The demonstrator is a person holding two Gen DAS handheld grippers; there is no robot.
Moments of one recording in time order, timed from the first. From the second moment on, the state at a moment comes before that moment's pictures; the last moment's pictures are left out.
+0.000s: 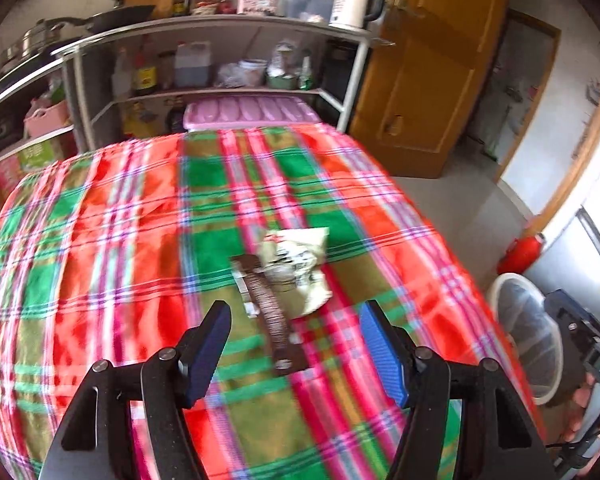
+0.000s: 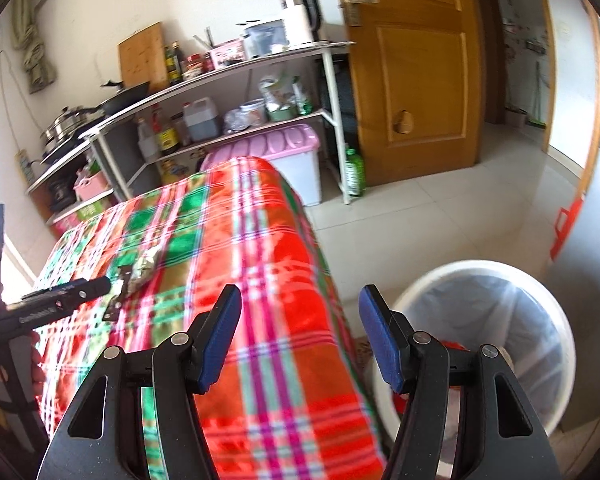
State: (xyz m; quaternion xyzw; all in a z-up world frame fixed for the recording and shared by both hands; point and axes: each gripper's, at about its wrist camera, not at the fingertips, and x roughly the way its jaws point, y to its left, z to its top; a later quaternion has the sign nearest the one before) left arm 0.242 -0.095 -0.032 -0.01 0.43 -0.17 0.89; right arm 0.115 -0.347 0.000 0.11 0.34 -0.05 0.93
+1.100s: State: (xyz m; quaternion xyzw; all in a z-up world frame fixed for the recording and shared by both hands) left arm 0.287 -0.070 -0.068 0.03 0.45 -0.13 0.88; right arm 0.210 -0.258 -0.015 0.06 0.39 0.03 0.92
